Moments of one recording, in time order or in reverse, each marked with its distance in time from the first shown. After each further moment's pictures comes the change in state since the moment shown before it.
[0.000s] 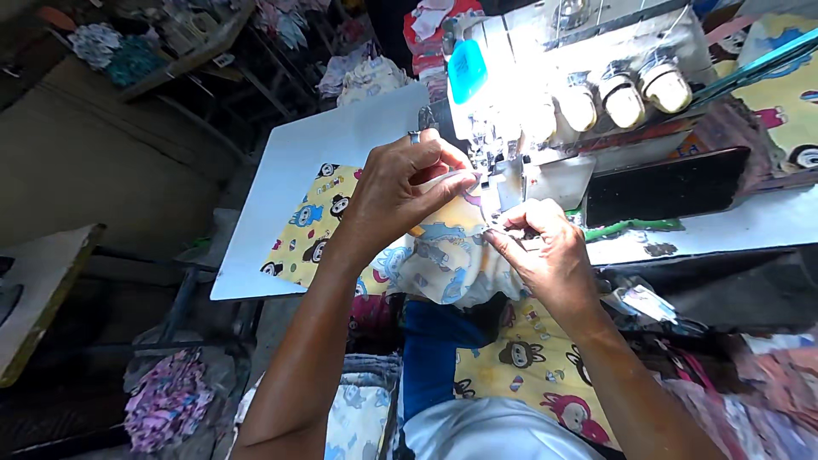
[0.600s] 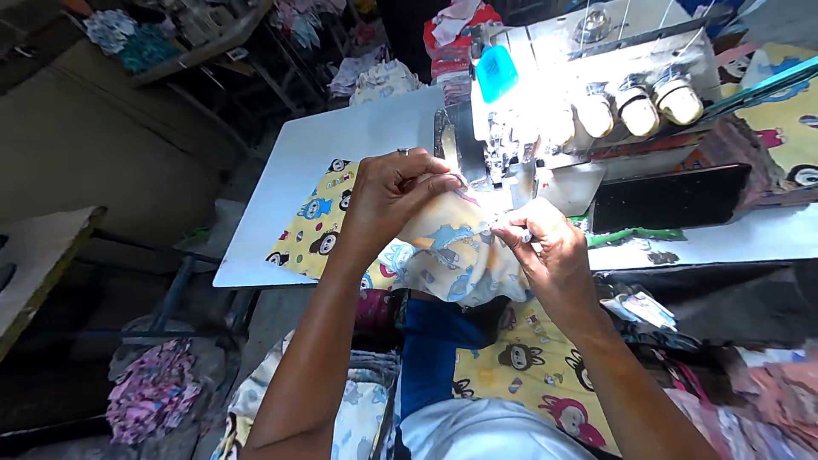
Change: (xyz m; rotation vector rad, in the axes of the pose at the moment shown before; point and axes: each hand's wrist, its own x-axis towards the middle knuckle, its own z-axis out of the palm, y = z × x) left_hand -0.030 -0.005 -0.008 -0.052 0.146 -0.098; right_hand 0.000 -0.006 0.003 -0.033 -0.019 -0.183
